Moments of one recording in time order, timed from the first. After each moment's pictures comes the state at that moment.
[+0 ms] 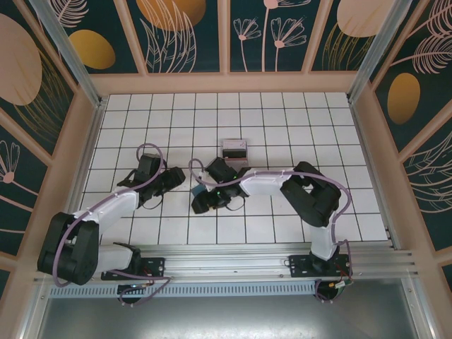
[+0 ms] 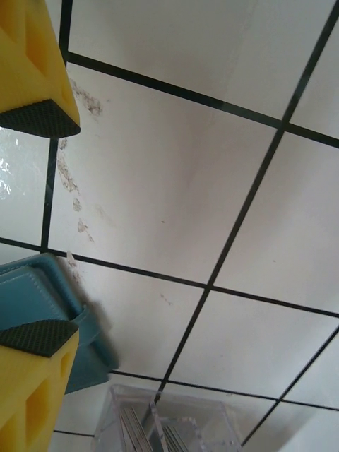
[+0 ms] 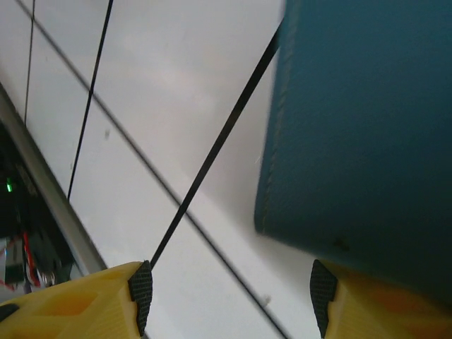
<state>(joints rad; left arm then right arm) -0.31 1.28 0.57 -0.17 0.13 -0.78 0.91 1.94 1.14 -0.23 -0.53 0.50</state>
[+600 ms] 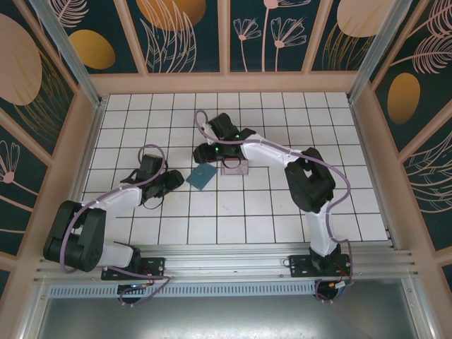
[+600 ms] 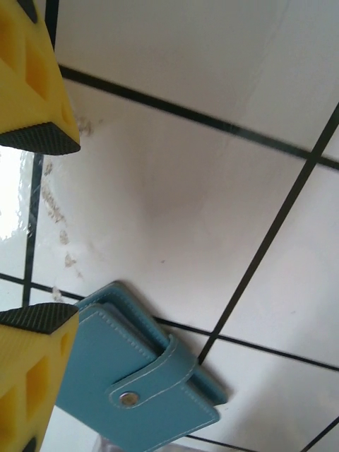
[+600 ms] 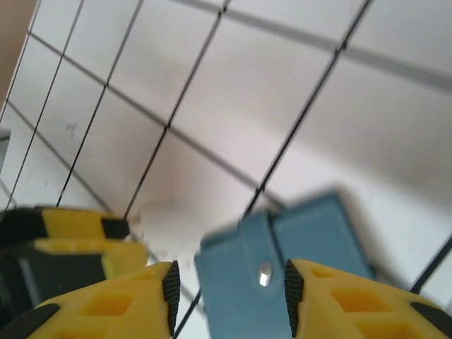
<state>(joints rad) -0.27 1.38 0.57 -0.14 0.15 -0.79 0.75 2.09 1.66 -0.45 -0.34 0.37</state>
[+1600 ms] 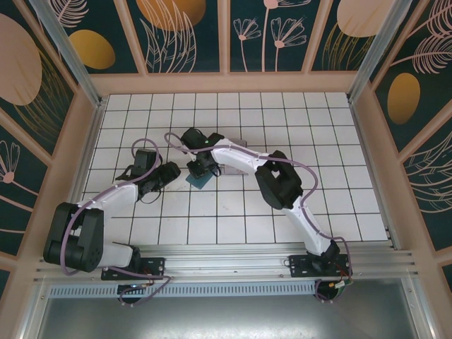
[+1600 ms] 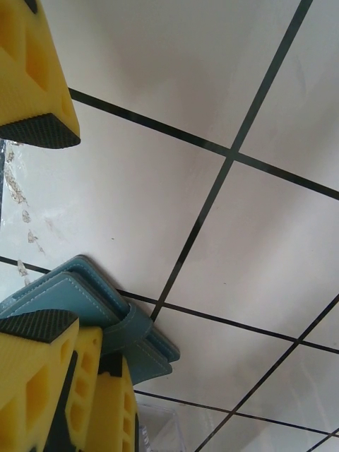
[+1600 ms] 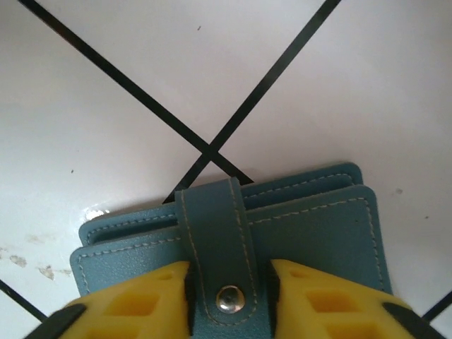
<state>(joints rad) -0.23 1.37 0.61 -0.13 0.16 -0.79 0.89 2.37 1.99 -0.84 -0.03 0.15</state>
